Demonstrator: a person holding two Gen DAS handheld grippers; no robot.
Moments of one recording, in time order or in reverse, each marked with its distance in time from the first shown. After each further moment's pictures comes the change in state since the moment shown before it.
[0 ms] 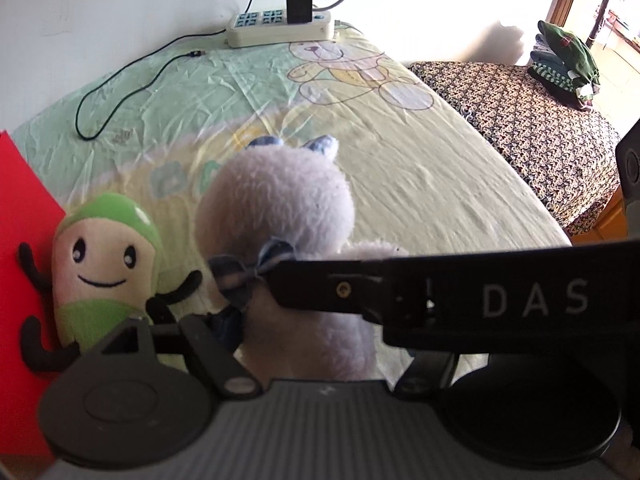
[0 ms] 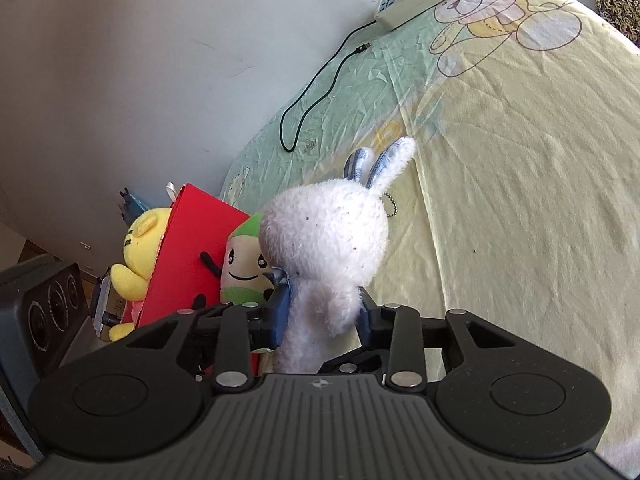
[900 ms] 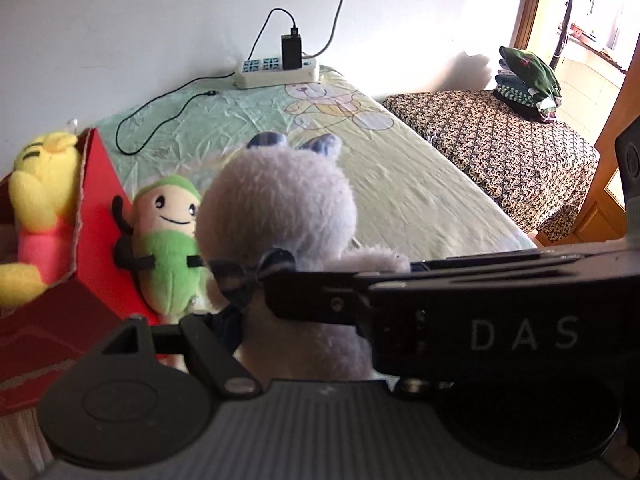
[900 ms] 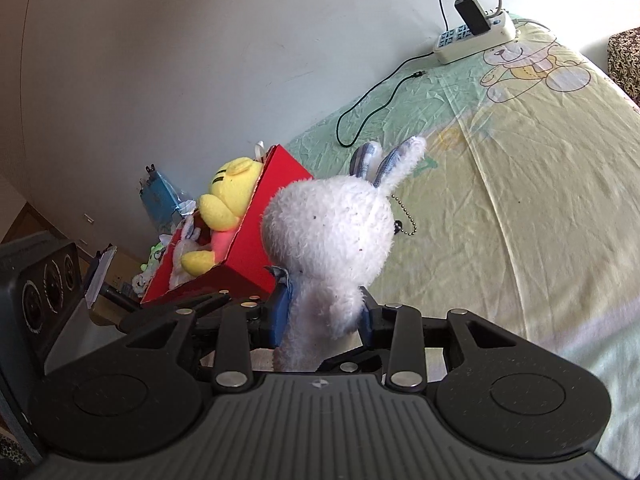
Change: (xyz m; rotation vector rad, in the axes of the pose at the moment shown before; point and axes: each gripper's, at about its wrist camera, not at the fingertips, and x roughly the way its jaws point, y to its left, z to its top) left arm -0.108 -0.003 -0.070 0.033 -0.130 -0.007; right arm -0.051 0.087 -0.078 -0.162 -0.085 -0.024
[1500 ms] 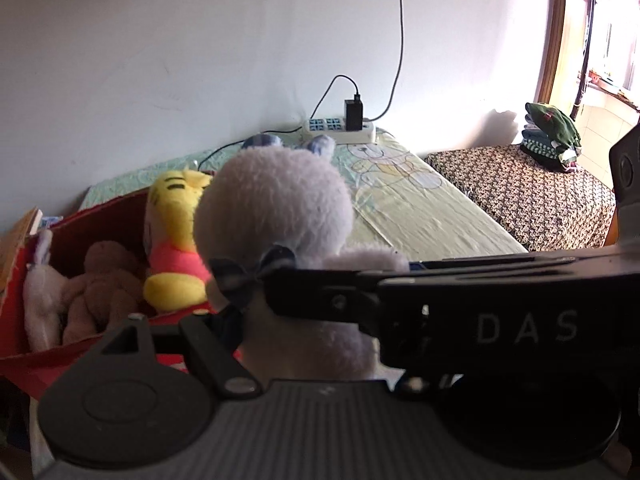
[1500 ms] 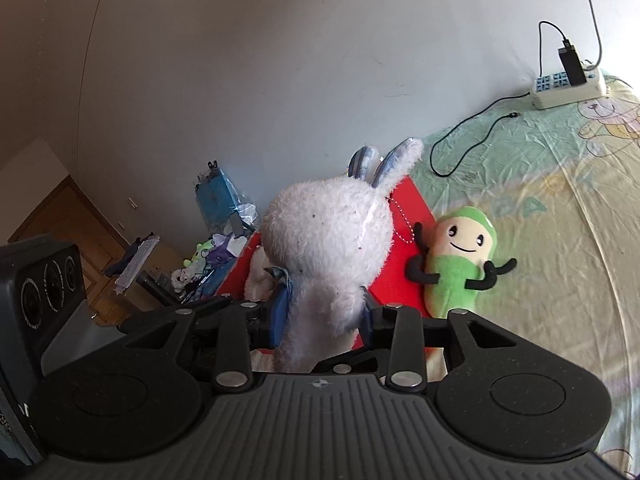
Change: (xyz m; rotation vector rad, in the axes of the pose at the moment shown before) left arm -0.092 0.060 -0.017 -0.040 -0.166 0.091; right arm 0.022 0.090 -0.002 -0.152 -0.070 0.122
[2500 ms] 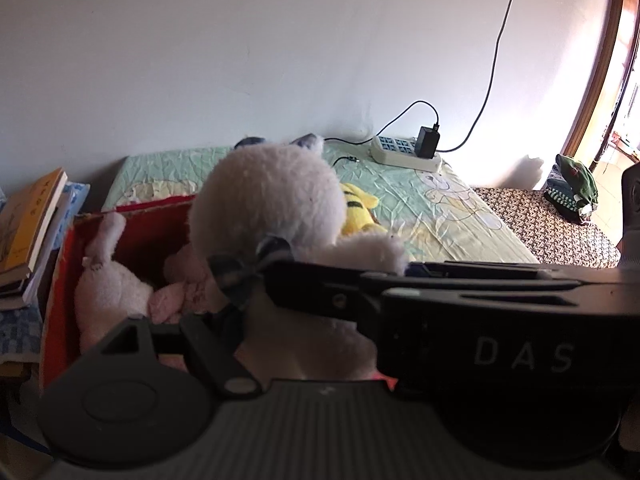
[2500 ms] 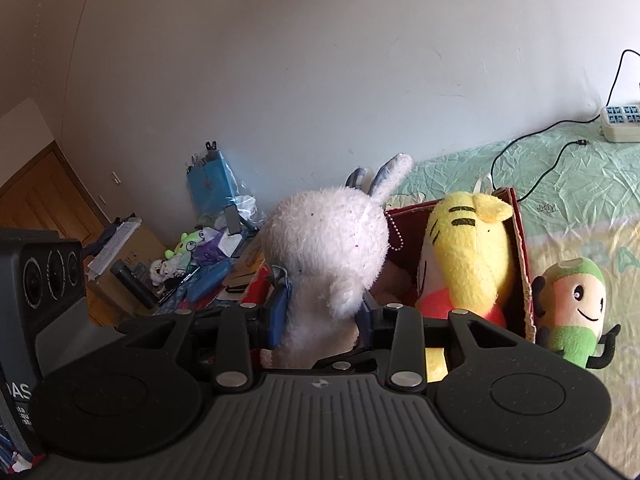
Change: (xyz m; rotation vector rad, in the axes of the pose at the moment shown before) left arm 0.020 0.165 0.009 -0.161 -0.007 -0.059; right arm 0.132 0.075 0.023 -0.104 0.030 -0.066
